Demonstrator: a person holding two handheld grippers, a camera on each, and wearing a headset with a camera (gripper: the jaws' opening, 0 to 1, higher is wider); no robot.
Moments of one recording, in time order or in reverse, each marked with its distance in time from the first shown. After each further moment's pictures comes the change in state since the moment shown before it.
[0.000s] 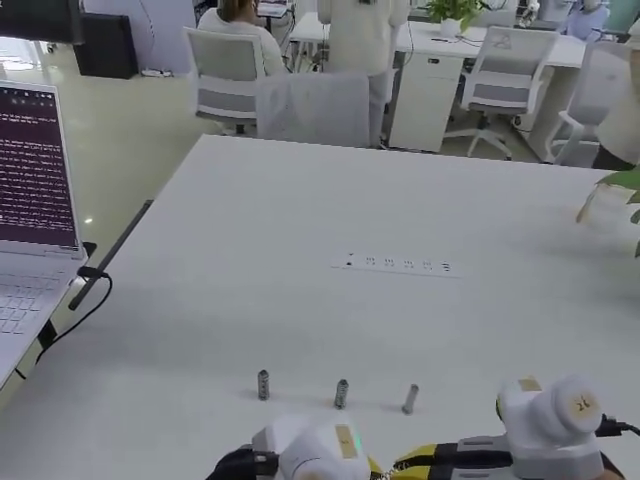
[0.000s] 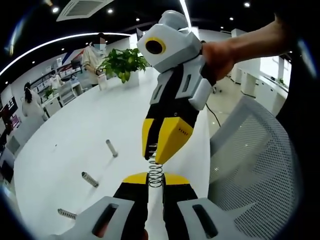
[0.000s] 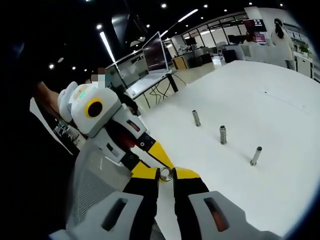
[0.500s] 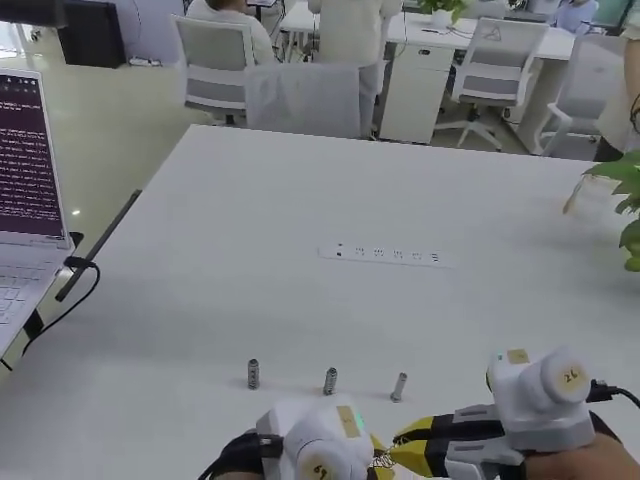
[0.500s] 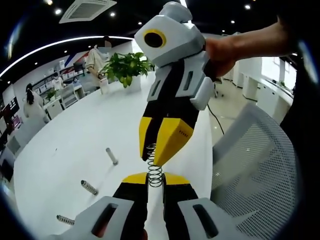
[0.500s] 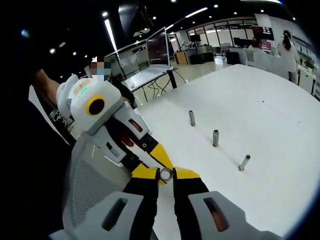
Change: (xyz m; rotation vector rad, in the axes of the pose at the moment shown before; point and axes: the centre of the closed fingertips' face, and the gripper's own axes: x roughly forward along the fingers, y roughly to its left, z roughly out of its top) left arm 0.010 0.001 0.016 -0.010 -0.041 0.015; right arm -0.015 -0.006 0.006 -0.100 0.065 -0.049
